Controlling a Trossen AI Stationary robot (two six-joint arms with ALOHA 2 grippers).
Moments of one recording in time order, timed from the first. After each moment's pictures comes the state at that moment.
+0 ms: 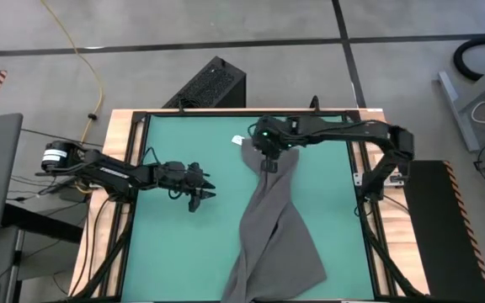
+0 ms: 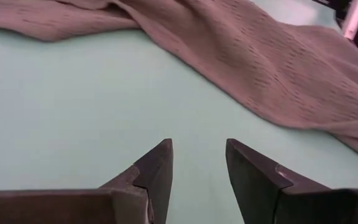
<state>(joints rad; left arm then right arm) 0.06 1.31 0.28 0.58 0.10 -0.30 -0.23 1.64 1.40 -0.71 0.08 -0.13</state>
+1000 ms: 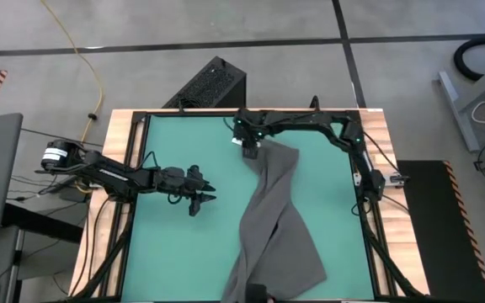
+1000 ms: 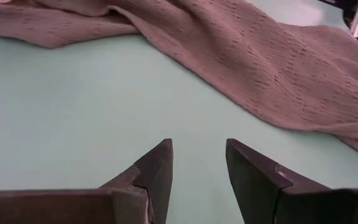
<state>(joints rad) -0.01 1.31 0.28 0.59 -0.03 -0.31 -0.43 2.18 1.67 -0.59 0.05 -0.36</state>
